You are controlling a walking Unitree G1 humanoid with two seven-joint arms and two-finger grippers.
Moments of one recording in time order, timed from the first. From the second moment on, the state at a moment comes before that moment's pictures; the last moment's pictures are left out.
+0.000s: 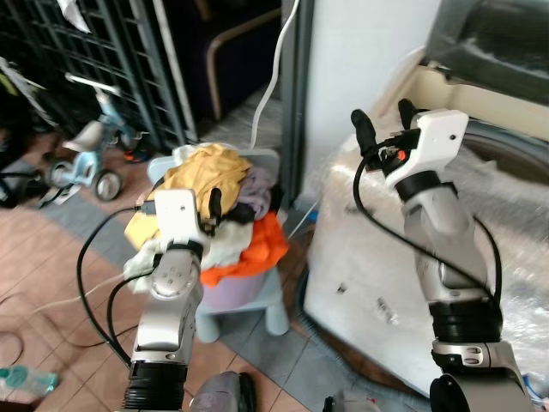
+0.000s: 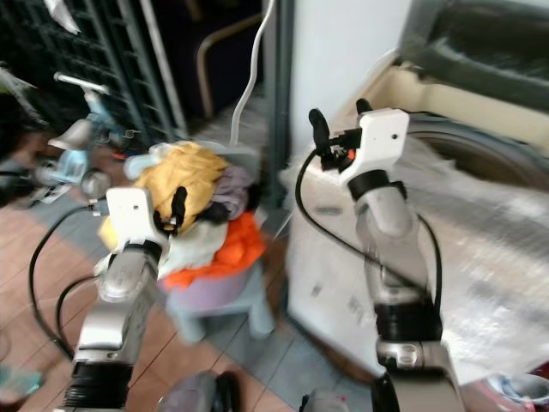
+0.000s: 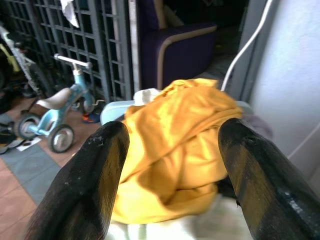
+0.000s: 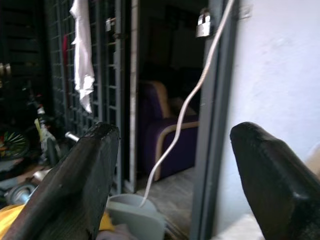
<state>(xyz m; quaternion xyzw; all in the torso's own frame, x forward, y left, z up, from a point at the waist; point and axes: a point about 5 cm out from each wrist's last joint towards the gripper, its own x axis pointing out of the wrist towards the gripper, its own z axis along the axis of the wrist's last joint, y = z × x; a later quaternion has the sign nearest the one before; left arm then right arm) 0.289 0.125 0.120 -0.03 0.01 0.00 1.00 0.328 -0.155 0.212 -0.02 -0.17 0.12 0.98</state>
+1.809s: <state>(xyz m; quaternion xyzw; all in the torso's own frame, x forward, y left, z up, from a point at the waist) 0.282 0.138 0.114 -0.01 0.02 0.00 1.00 0.314 -0.154 0.125 -0.13 0.04 0.06 0.99</state>
